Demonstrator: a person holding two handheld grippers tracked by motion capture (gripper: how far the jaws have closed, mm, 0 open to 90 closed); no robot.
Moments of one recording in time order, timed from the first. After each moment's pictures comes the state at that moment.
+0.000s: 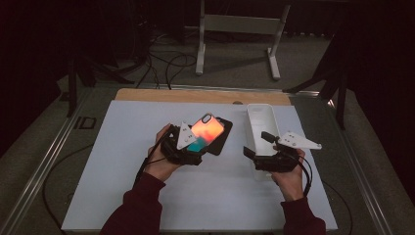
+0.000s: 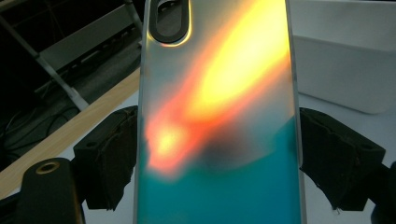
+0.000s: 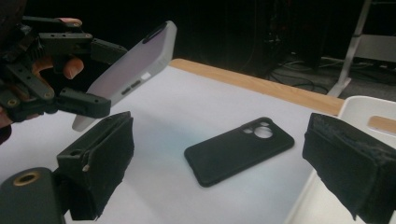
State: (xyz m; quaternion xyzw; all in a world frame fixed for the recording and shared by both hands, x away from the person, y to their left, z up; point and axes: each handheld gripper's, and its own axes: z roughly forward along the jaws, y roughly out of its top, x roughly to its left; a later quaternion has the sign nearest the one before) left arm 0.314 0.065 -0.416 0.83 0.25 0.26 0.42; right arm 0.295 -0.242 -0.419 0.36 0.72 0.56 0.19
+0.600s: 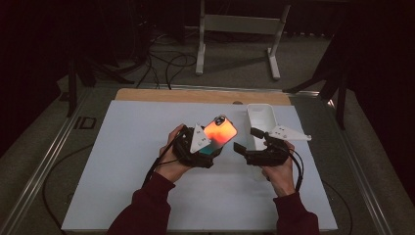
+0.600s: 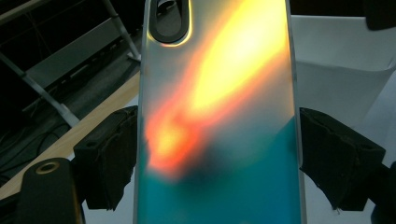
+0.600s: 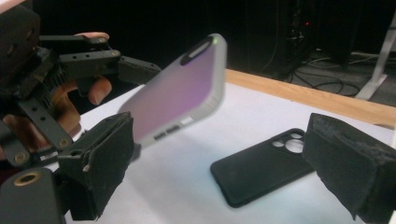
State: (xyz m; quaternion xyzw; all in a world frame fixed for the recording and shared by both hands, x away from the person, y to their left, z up) left arm 0.307 0.037 -0.411 0.84 0.22 0.26 0.43; right arm 0.308 -0.219 -0.411 0.35 0.72 0.57 0.15
